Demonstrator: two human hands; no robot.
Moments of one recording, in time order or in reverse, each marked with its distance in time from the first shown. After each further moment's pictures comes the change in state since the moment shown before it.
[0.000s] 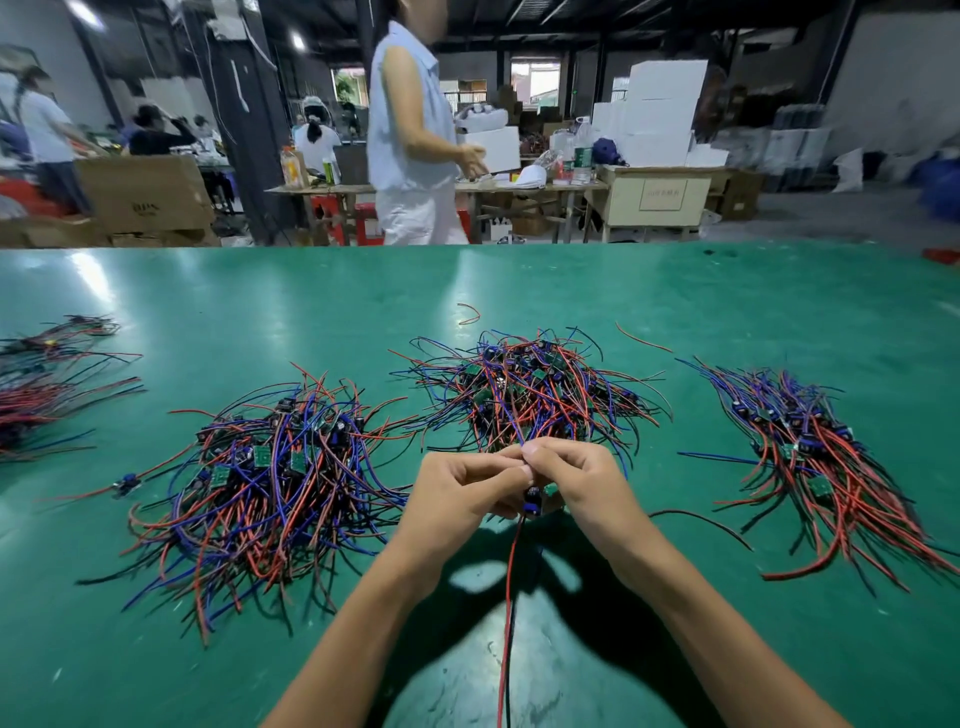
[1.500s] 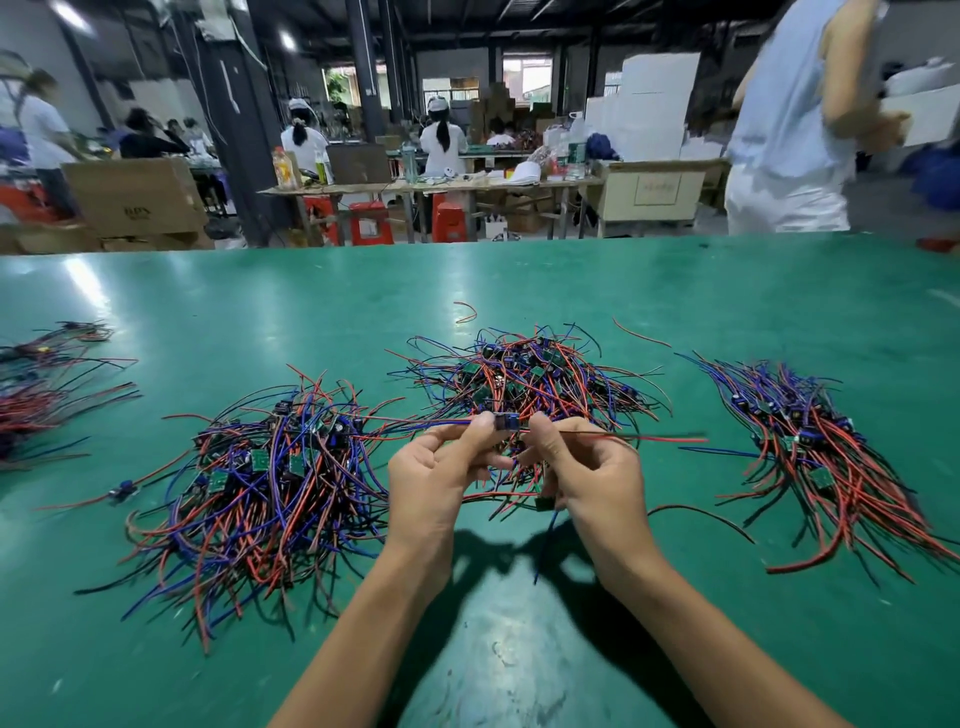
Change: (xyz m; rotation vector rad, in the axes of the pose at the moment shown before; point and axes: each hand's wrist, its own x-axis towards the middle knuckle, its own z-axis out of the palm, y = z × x) left_hand 0.006 0.003 0.002 -0.351 0.274 0.081; right_hand -0.005 0.004 0.016 0.183 0.327 -0.163
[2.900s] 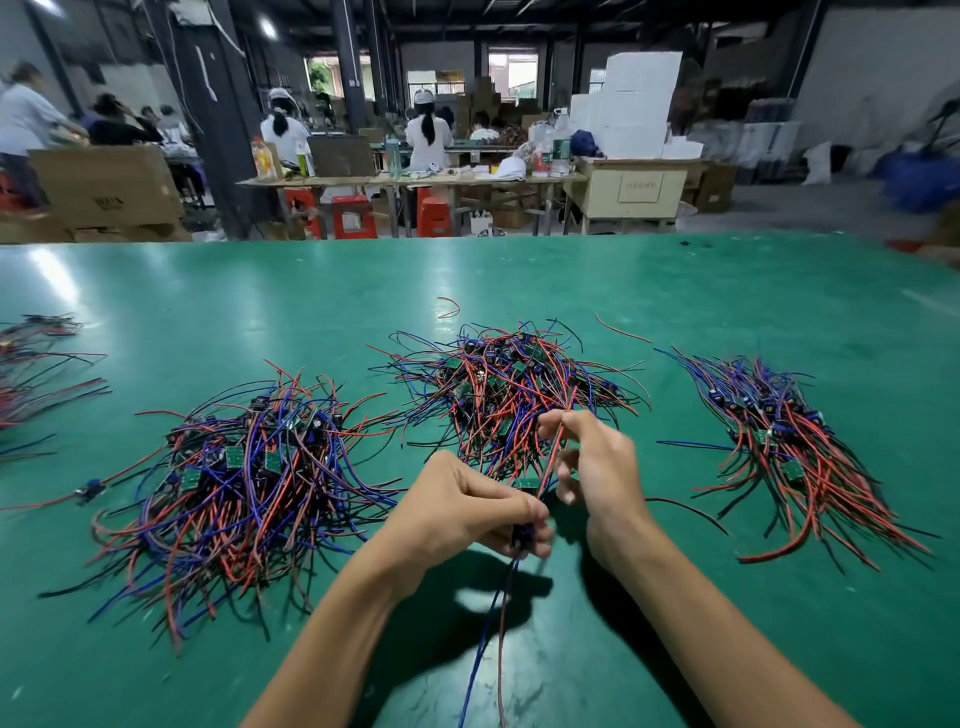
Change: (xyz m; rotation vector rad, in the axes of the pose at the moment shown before) left_hand -0.013 0.005 0.000 0.419 -0.499 -0.259; right_hand 0.021 0.002 -0.018 0.064 0.170 0.297
